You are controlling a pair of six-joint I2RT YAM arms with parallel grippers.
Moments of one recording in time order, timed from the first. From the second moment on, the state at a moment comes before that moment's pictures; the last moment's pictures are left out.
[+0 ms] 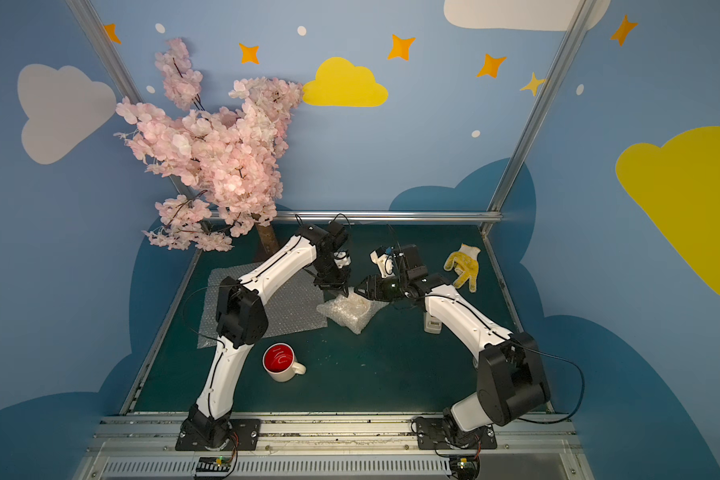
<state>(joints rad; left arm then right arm) -0.57 2.31 2.24 -1.39 0.36 -0.36 0.45 1.48 1.08 -0.39 -0.63 0.44</state>
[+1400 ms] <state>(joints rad) -0.35 1.68 1.62 -1.16 0.27 -0.30 0.53 1.26 1.00 -0.56 -0.33 0.28</state>
